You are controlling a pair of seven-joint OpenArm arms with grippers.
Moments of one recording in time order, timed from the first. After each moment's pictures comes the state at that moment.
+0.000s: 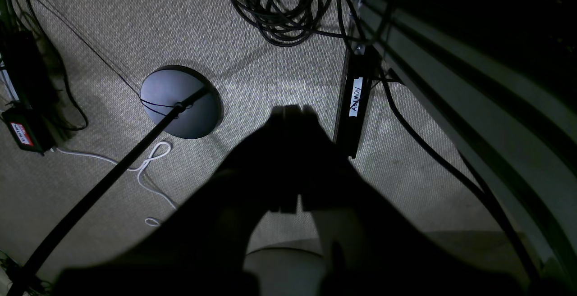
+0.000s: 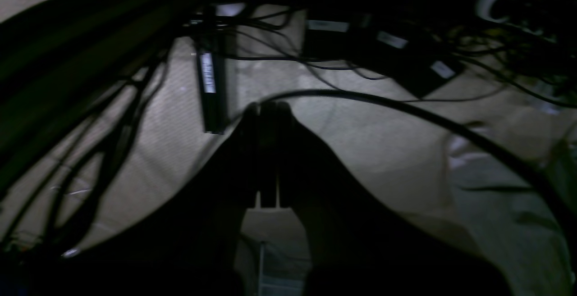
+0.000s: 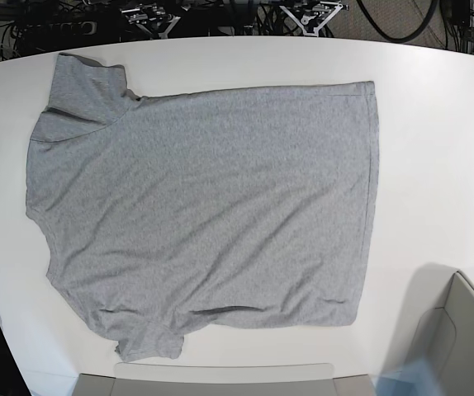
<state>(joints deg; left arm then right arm) 2.0 1.7 -4.1 1.5 1.8 4.7 -2.2 0.8 3.2 -6.7 2.5 2.5 5.8 -2.6</state>
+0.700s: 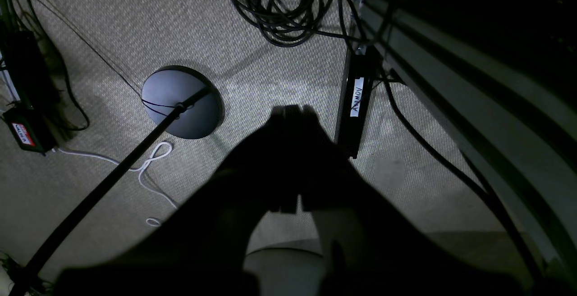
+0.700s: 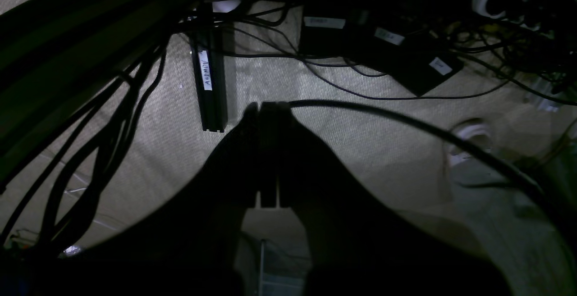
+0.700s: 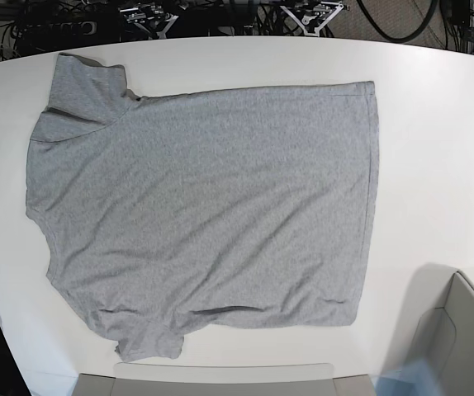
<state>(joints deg) 2.0 1.3 -4.0 1.5 1.8 4.7 -2.2 0.7 3.1 -6.7 2.4 2.5 5.8 -2.6</state>
